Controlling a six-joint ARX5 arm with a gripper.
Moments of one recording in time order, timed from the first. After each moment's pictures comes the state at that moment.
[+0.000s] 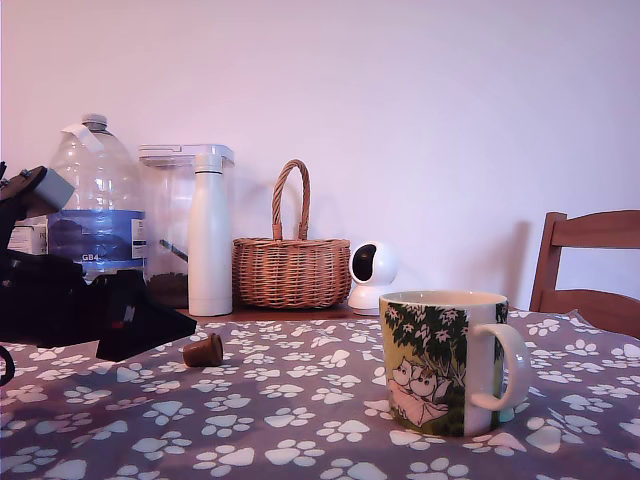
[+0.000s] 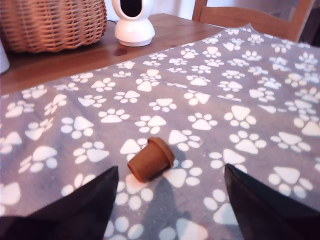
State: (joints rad) arm -0.30 1.91 0.34 1.31 0.41 0.05
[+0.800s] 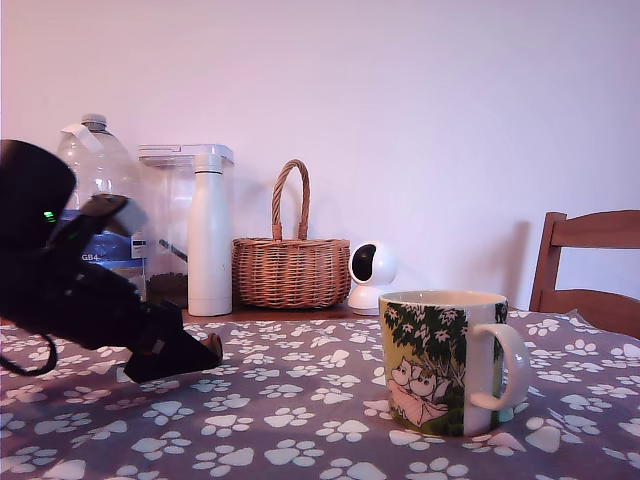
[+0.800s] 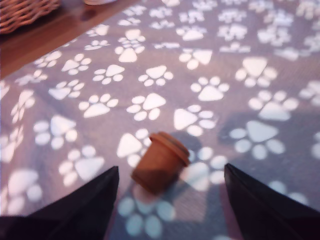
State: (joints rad) arm -0.30 1.91 0.62 0.75 0.44 0.36
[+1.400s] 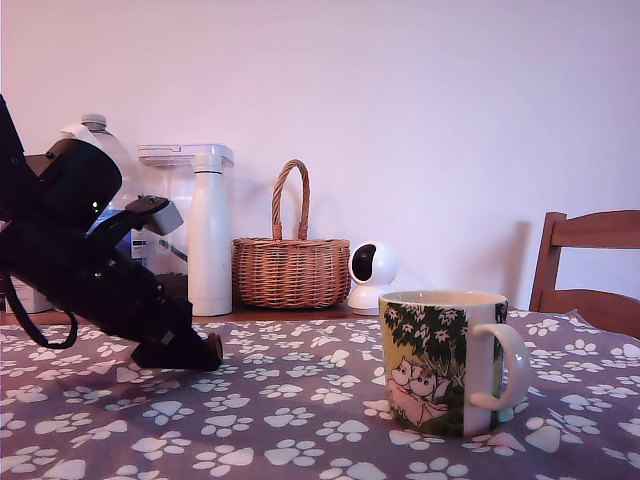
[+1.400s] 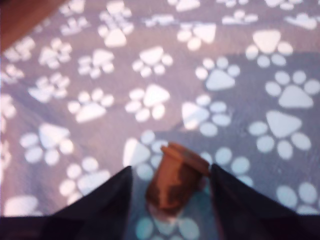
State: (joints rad) arm -0.30 1.91 0.82 0.35 0.44 0.50
